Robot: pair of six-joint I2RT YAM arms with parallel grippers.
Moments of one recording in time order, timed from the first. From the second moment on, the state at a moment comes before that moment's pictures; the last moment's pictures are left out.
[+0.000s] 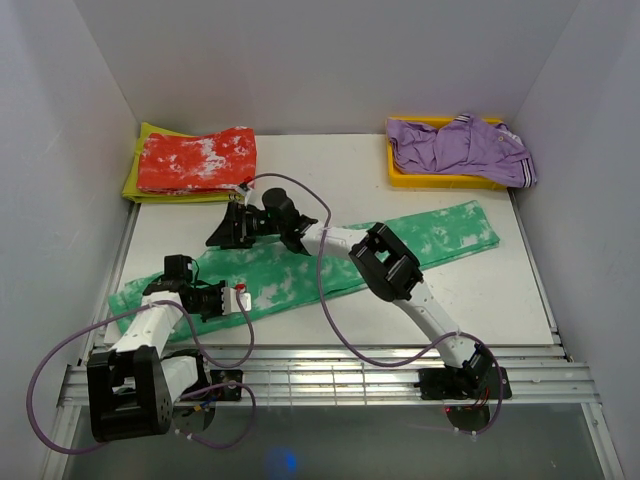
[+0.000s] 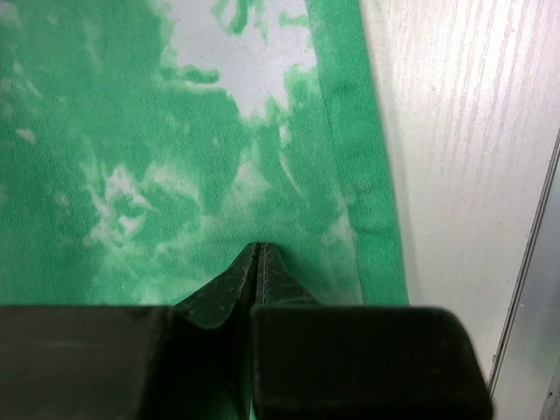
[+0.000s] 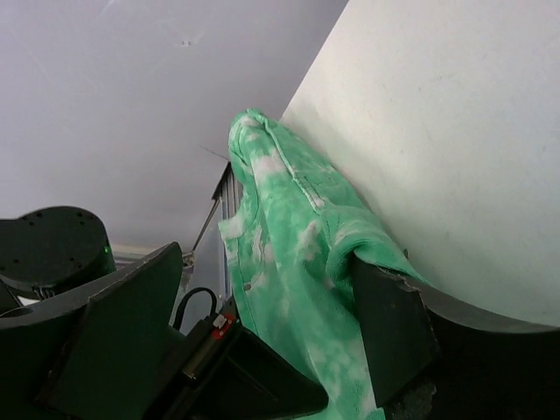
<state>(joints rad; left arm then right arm) 0.11 1.07 0.42 -0.64 0.67 1.62 0.92 2.53 1.90 0.49 -0.68 1.00</state>
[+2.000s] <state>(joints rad) -0.11 1.74 1.45 -1.02 0.07 0.05 0.60 1.96 1.31 -0.44 -0.38 -0.43</state>
